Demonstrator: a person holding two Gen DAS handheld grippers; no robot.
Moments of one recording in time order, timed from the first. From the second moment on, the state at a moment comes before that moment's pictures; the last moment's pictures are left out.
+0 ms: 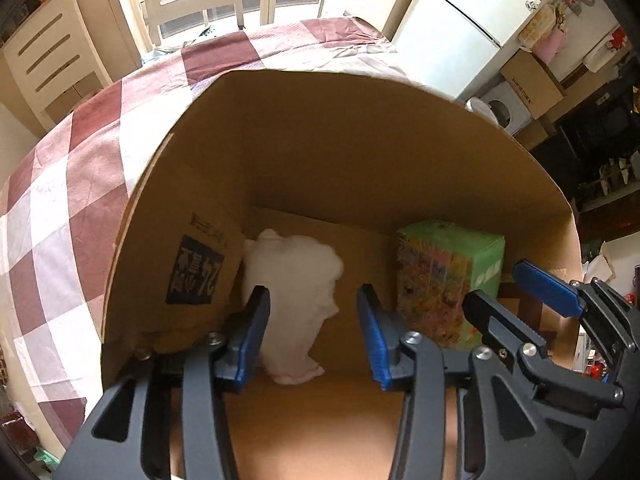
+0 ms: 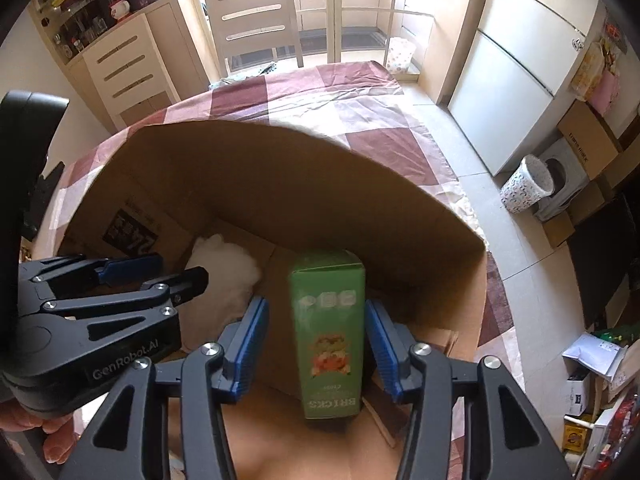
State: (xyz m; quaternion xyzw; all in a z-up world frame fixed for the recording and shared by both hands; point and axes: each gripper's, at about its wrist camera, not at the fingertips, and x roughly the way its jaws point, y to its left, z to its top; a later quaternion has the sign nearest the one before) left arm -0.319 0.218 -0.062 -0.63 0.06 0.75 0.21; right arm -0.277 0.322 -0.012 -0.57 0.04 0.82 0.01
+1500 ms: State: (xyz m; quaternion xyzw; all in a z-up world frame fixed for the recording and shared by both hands) left arm -0.284 0.199 0.008 -0.57 0.06 0.79 0.20; right arm -0.239 0.317 0.055 -0.53 0.05 0.85 -0.01
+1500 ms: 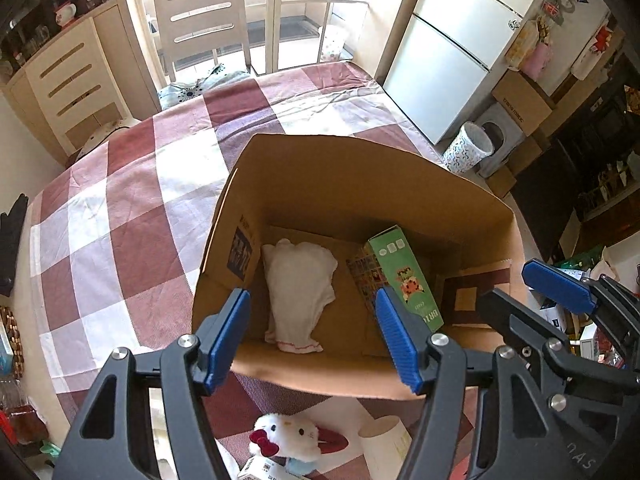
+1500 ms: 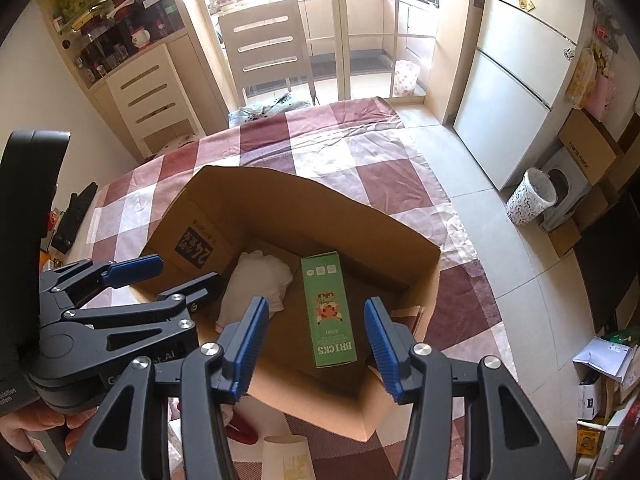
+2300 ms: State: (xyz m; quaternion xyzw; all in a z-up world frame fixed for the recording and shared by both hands) left arm -0.218 0.179 0.043 -0.55 0.06 0.81 0.20; right arm -0.182 0.308 0.086 -0.51 0.04 0.86 -0.03
